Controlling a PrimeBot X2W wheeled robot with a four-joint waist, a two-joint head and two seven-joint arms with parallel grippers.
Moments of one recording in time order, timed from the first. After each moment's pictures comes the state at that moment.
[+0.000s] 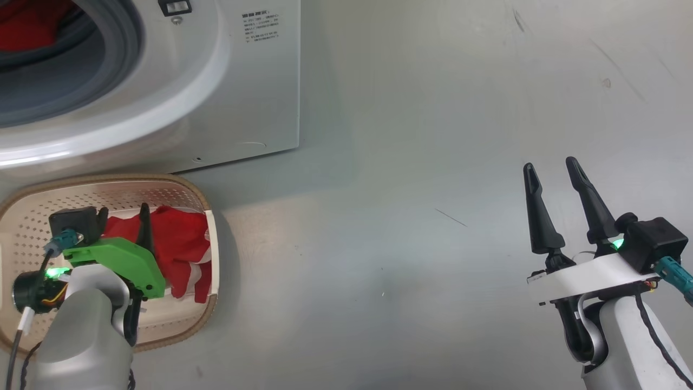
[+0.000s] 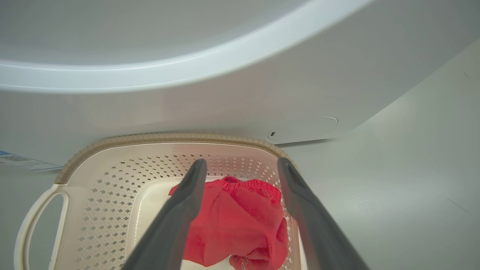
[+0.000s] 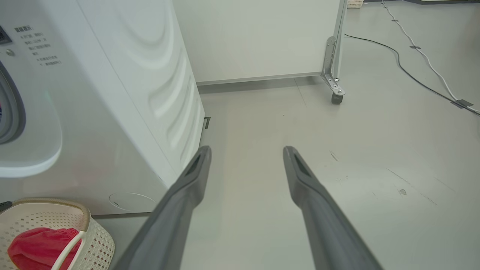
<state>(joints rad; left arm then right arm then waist) -0.59 0.12 -0.06 0.99 -0.31 -0.07 -0.20 -0.15 -0.12 0.15 0.09 0.37 0.07 -0.24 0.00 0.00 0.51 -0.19</state>
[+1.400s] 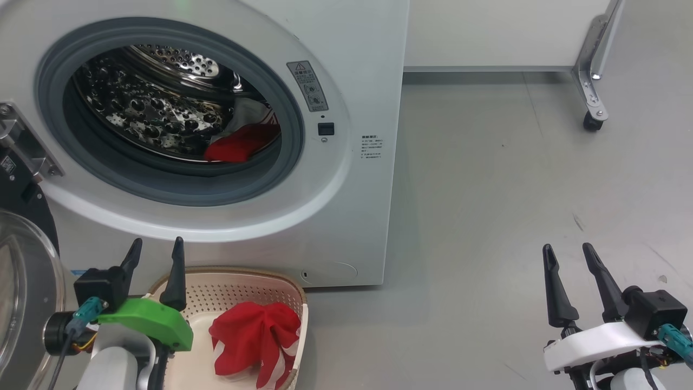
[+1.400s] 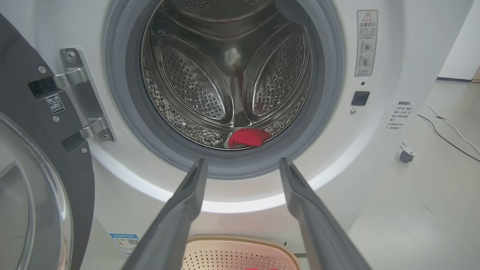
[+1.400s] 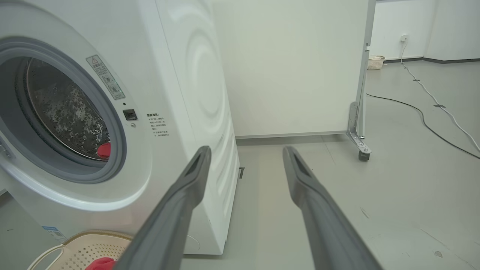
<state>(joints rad) -0.28 0.07 -0.06 0.60 -0.31 -0.12 -0.25 0.05 -0.12 0.10 0.15 0.38 0.07 -0.25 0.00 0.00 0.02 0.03</state>
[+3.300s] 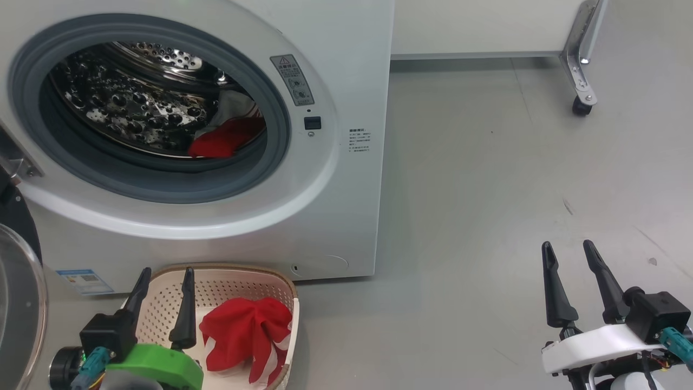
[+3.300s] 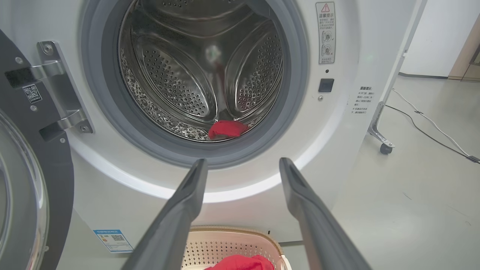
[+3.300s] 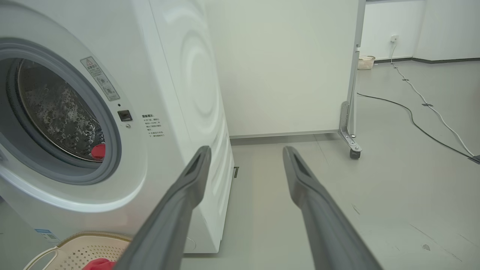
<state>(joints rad) -0.05 0.05 -0.06 0.31 -0.29 -0.10 -0.25 0.09 -0.13 0.12 0.03 0.38 0.05 -0.22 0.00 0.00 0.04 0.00</state>
